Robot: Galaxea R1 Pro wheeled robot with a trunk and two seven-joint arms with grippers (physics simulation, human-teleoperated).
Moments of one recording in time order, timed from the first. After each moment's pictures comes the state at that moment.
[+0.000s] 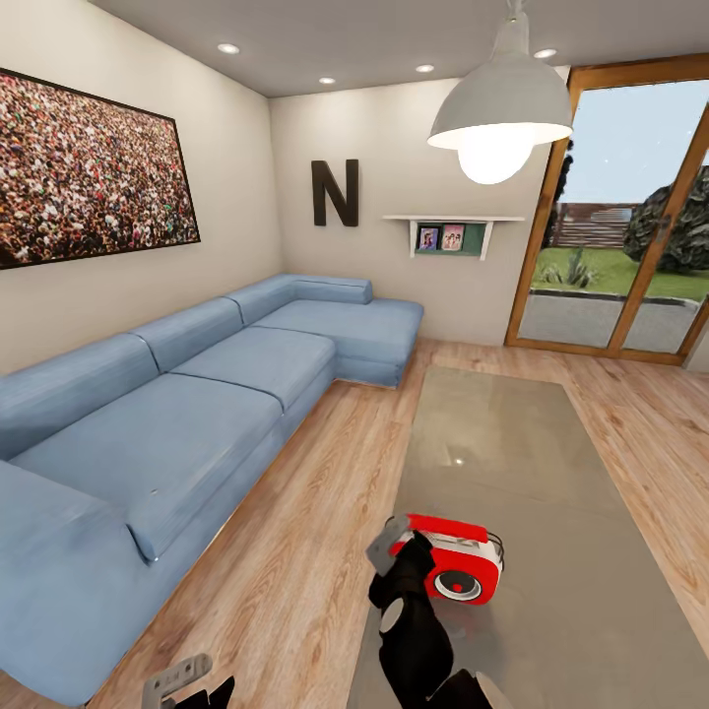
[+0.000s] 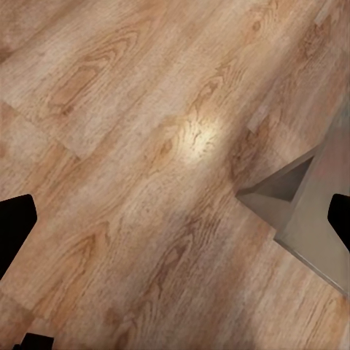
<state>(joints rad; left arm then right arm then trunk) 0.23 -0.03 0.10 -1.55 0.39 0.54 0.06 -0.24 0.13 0.56 -1.46 0.68 0.94 0.03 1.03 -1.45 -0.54</state>
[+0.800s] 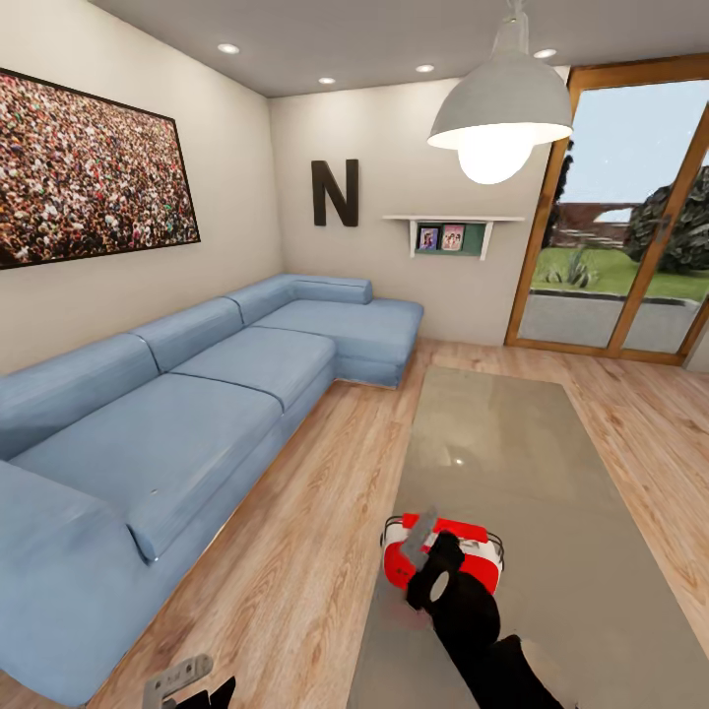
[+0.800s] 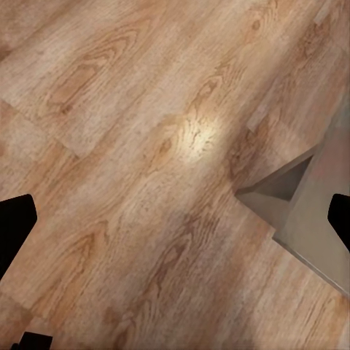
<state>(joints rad) 0.23 -0.04 0.10 -1.55 0.39 0.54 0.06 -0.30 -0.01 0.47 -1.46 0.80 0.92 0.43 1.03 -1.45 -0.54</state>
